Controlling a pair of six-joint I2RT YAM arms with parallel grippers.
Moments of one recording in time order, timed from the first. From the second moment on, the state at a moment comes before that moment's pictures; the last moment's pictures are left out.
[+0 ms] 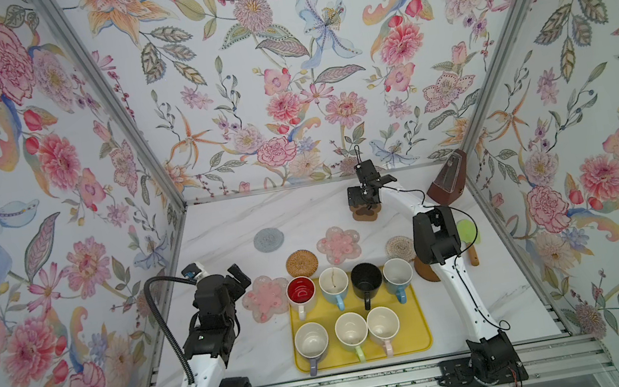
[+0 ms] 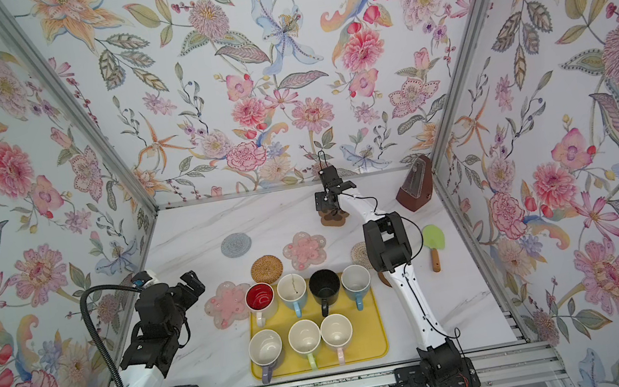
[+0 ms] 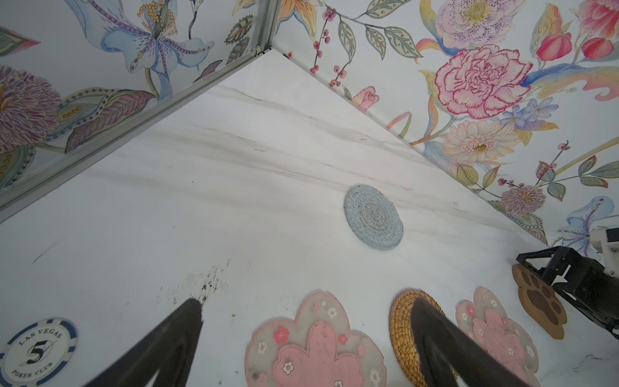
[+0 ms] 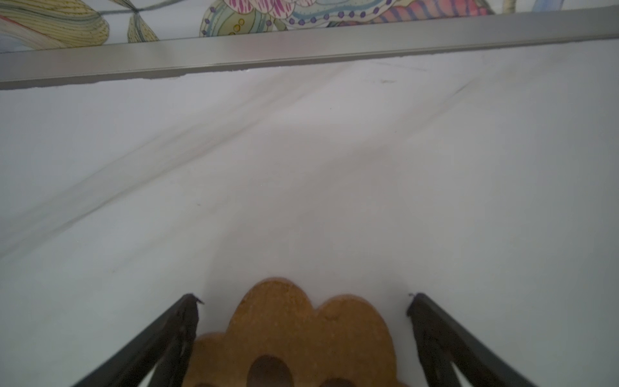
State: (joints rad) left arm -0.09 0.75 0.47 -0.21 -0.26 -0.58; right arm 0.33 2.66 2.37 -0.62 0.17 0.28
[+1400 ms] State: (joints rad) left arm -0.32 1.15 0.91 -0.35 -0.16 -0.51; right arm 0.35 1.68 1.40 -0.39 0.18 0.28
